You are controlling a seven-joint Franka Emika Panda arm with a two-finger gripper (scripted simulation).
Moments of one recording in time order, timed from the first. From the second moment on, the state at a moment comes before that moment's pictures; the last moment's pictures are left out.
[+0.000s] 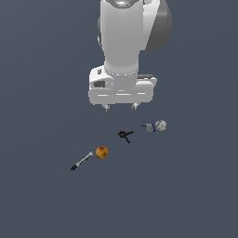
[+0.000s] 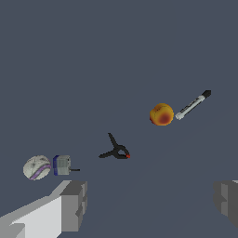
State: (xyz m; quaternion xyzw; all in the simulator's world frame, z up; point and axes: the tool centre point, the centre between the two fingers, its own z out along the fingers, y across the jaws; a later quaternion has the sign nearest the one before) arm 0.000 0.007 0.289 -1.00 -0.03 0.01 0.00
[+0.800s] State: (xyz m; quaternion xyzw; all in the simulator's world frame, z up) arm -0.025 0.132 0.181 -0.98 -0.18 0.01 -0.02
